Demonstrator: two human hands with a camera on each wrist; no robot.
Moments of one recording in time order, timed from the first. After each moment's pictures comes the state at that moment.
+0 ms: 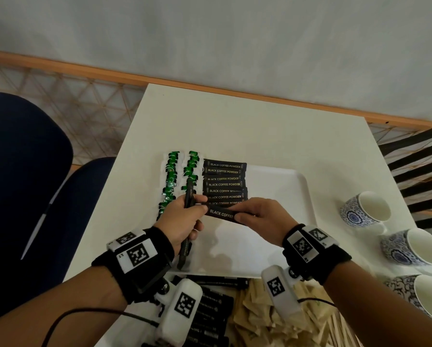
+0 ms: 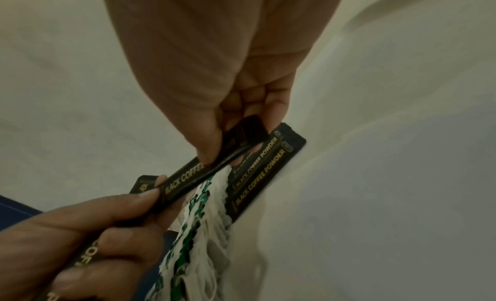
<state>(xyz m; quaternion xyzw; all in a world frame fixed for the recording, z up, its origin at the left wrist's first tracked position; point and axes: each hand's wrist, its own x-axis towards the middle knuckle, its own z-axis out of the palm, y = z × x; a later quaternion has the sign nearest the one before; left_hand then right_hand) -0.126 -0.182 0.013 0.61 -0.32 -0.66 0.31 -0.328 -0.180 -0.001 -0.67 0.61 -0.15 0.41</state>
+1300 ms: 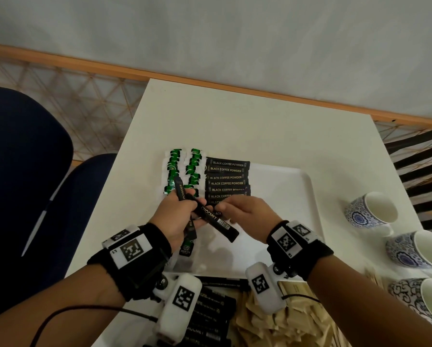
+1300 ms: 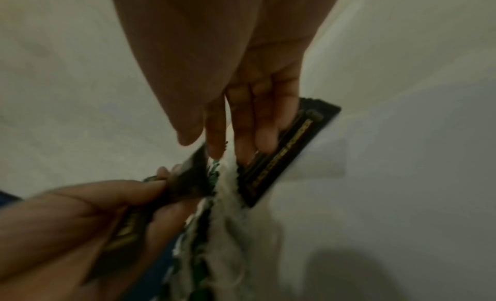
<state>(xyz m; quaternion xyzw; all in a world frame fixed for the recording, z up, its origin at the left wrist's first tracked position) -0.123 -0.196 0.012 0.55 -0.18 -0.71 0.40 -0.297 -0.191 -0.004 -0.65 0.61 -0.15 0.42</state>
